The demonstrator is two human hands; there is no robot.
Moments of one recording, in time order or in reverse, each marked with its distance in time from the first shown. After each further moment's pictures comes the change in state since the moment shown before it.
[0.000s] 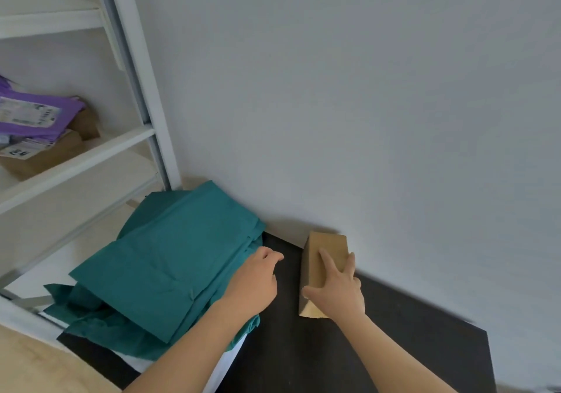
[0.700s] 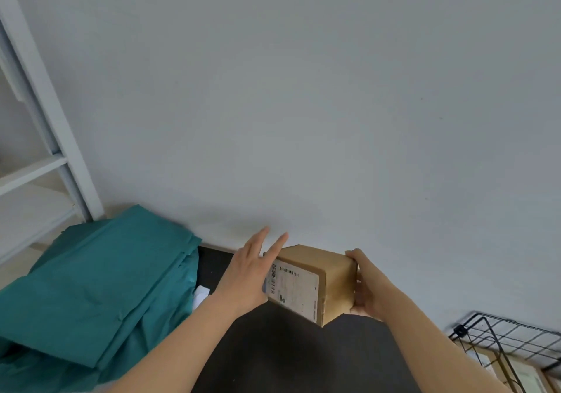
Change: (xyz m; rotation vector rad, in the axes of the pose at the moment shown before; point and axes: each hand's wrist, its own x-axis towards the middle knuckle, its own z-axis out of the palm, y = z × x) left_hand 0.000 0.095 0.026 0.329 0.010 0.419; right_hand -0.058 0.130 -0.112 1.240 -0.128 0.515
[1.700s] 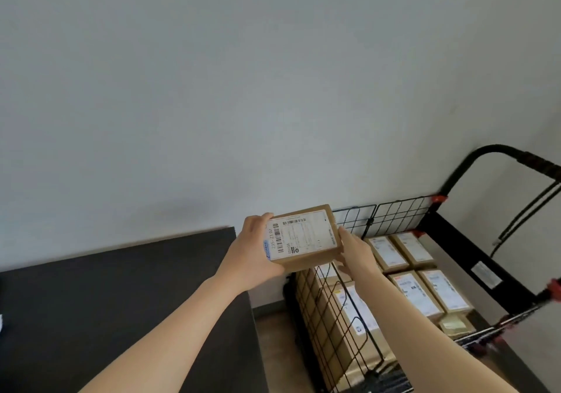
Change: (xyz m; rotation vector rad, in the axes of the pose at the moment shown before) left_hand 0.015 0.337 0.070 -0.530 -0.144 0.289; right_hand -0.092 0.122 -0.299 0.106 0.626 -0.300
